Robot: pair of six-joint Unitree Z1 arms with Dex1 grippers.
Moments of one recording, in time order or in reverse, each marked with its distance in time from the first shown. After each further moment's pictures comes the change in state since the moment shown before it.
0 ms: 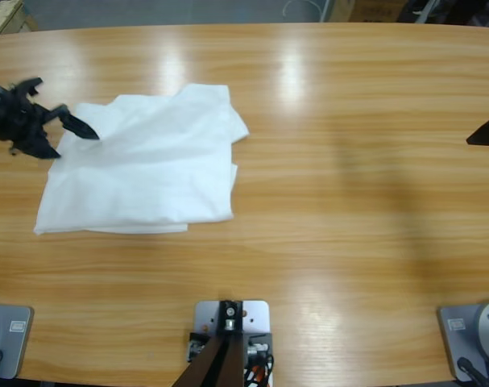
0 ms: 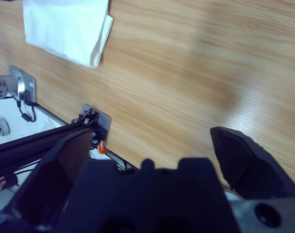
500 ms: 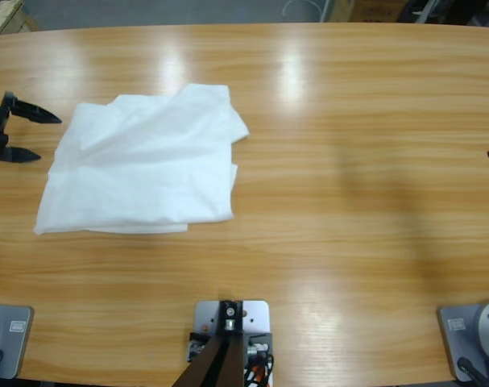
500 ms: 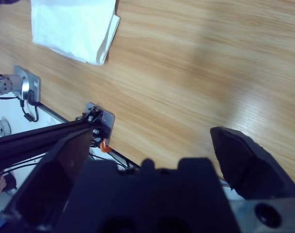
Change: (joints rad) arm 0 0.310 -0.053 0.166 -0.089 -0.301 0.041; arm 1 0.006 -0.103 0.029 0.011 0.000 0.028
